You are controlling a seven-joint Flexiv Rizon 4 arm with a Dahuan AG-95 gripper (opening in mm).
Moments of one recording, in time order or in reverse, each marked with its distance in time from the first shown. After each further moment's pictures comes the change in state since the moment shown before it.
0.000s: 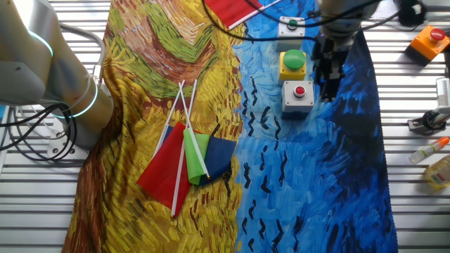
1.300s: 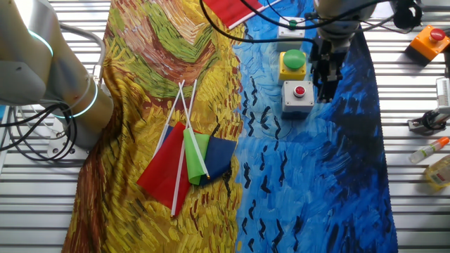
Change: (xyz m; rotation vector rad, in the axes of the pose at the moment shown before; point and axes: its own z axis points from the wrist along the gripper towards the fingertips) arm 0.002 -0.001 0.005 0.024 0.005 -0.002
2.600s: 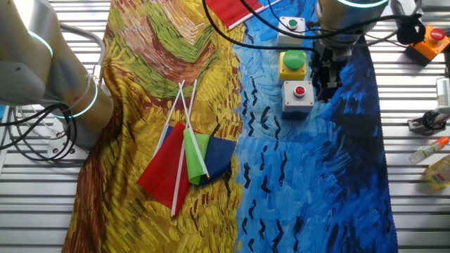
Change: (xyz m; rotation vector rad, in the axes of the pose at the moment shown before) arm -0.002 0.001 0.001 -0.085 0.018 -0.002
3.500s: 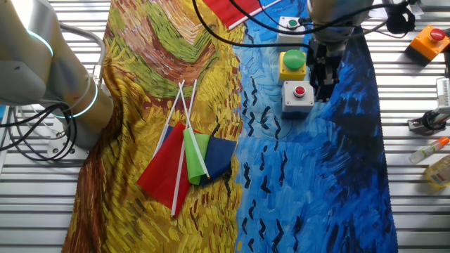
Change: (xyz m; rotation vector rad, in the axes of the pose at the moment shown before) arm 0.001 -0.001 0.000 0.045 -0.029 -0.045
